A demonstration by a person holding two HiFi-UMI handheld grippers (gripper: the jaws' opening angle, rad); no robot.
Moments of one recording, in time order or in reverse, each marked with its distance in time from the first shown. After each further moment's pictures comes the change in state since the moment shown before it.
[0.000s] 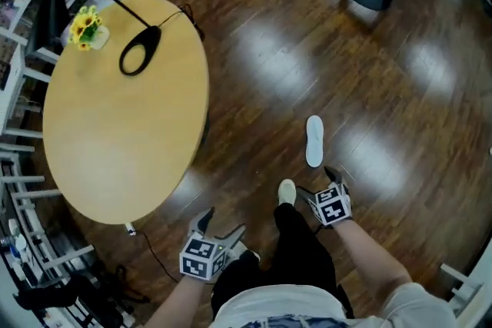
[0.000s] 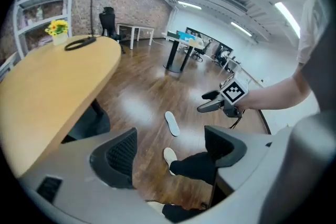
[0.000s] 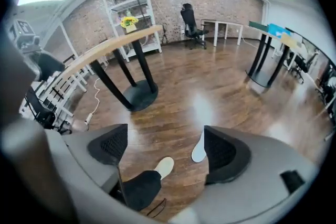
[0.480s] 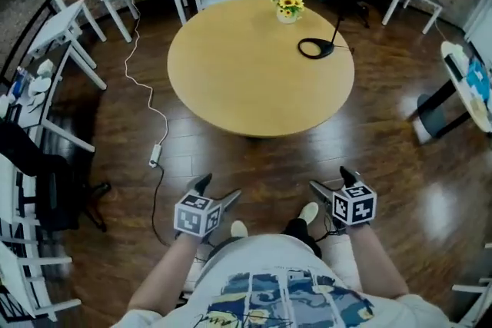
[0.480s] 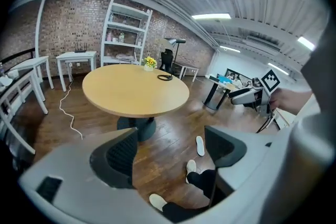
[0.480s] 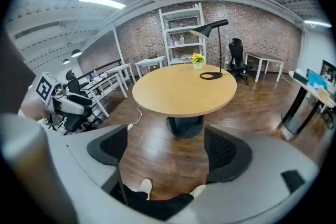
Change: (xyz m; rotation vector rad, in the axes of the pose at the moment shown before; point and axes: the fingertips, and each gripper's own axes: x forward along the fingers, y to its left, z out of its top) left arm -0.416 0.111 -0.243 -0.353 -0.429 0.350; right arm -0.214 0.455 0.109 -0.312 -0.223 0.242
